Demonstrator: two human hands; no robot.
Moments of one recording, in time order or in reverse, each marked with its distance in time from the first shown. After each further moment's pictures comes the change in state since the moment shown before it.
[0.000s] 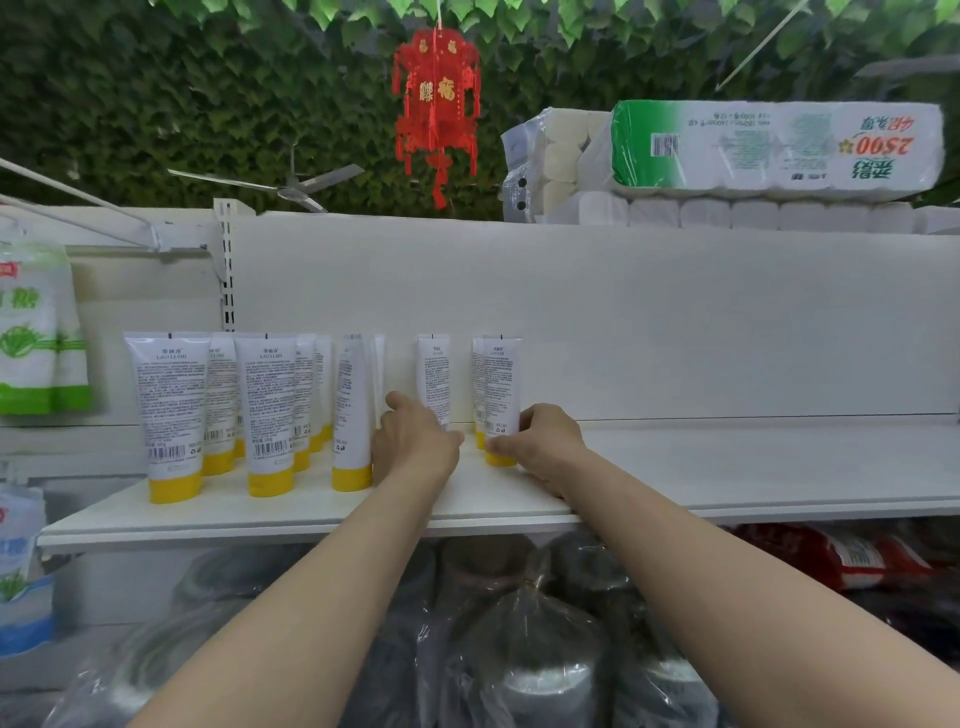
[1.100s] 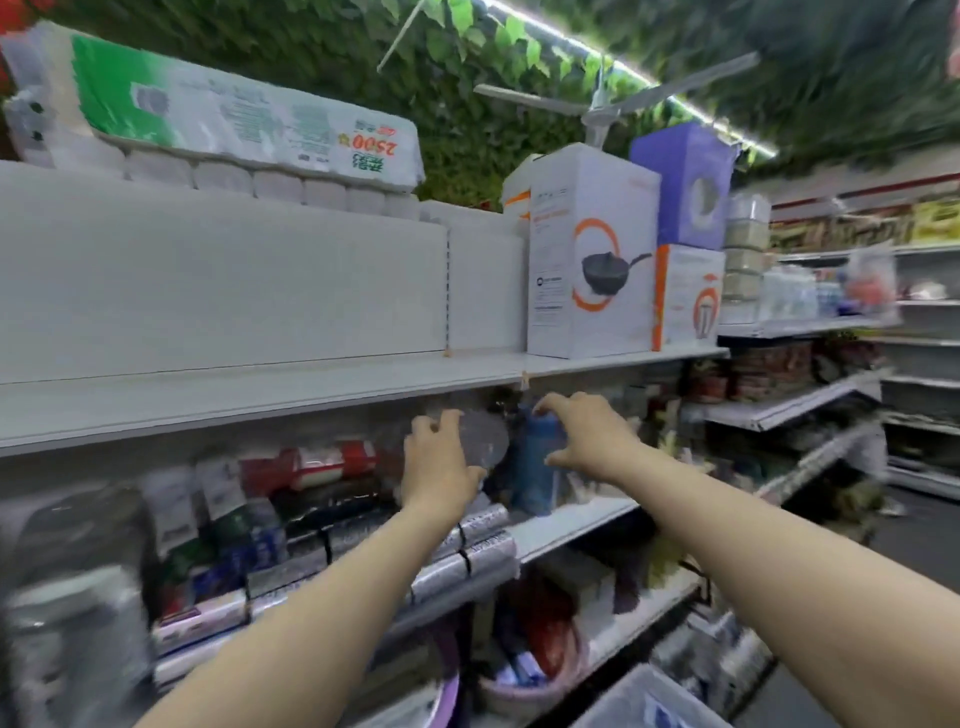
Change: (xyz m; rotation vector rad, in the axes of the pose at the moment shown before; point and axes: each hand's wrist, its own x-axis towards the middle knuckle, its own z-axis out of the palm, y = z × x) left_hand -0.476 0.323 0.244 -0.182 -0.485 0.649; right_hand -0.268 0.276 -0.577 -0.985 0.180 0.116
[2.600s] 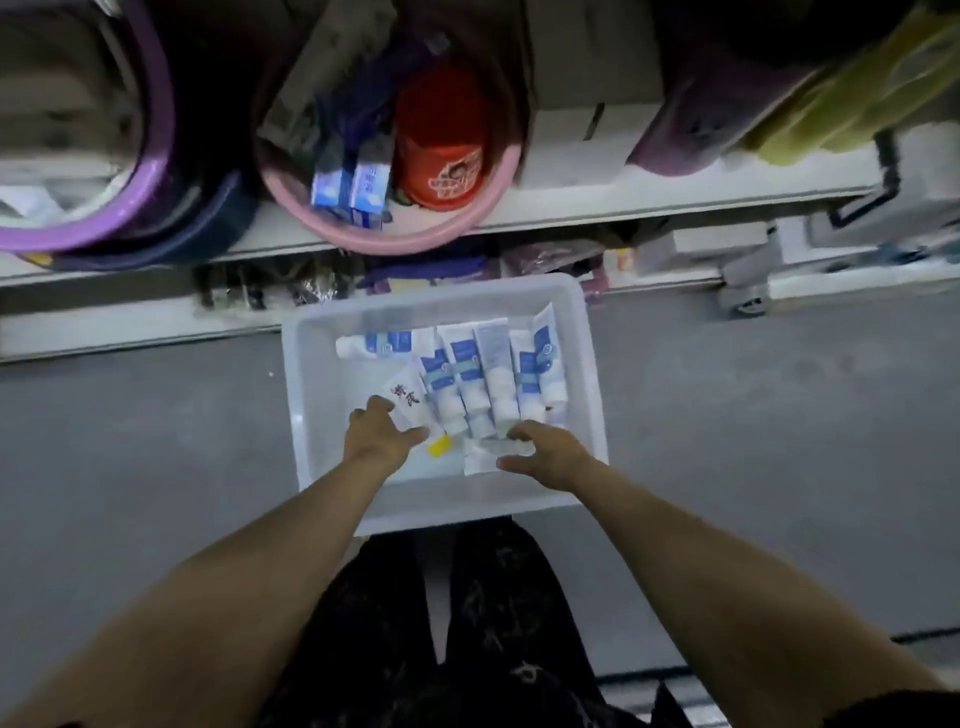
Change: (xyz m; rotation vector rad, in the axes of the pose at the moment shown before) left_hand -0.170 -0.048 0.693 0.025 -0.719 -1.483; right_hand -0.094 0.528 0.589 0.362 -1.533 0.044
